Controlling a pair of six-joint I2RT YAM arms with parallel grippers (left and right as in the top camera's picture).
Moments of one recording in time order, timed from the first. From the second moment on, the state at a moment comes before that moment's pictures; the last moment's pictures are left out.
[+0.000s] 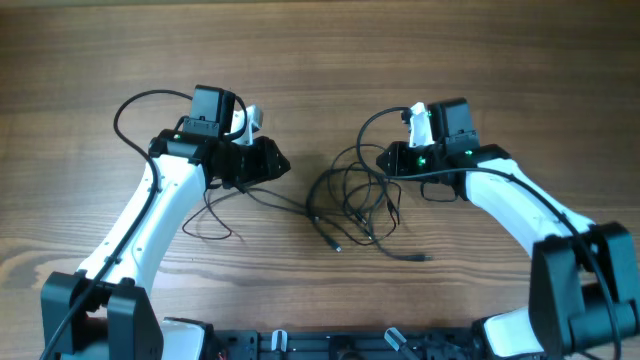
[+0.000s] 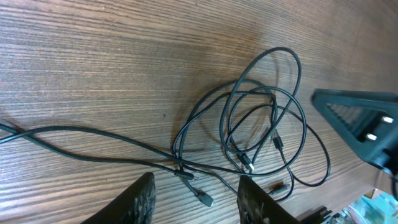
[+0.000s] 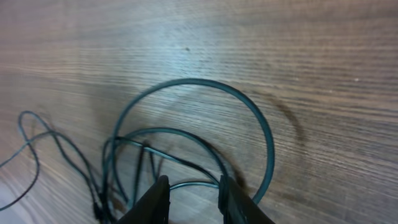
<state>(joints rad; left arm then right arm) -0.20 1.53 1.07 -0.76 0.47 -0.41 0.24 1.65 0.89 -0.30 -0.44 0.32</state>
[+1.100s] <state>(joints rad) -0.20 1.53 1.07 -0.78 0.47 -0.41 0.42 1.90 0.88 0.27 -0.26 1.11</state>
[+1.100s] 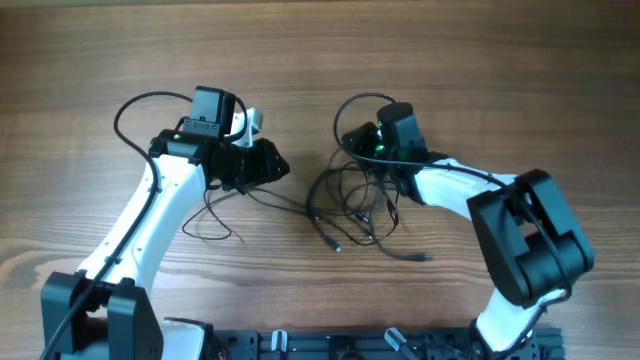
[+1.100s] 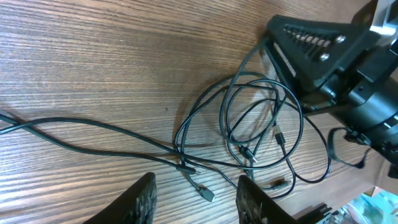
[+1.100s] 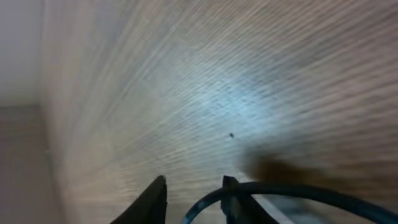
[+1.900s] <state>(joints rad) -0.20 1.53 1.07 -0.78 0.47 -0.41 0.42 1.64 1.65 -0.55 -0.48 0.31</state>
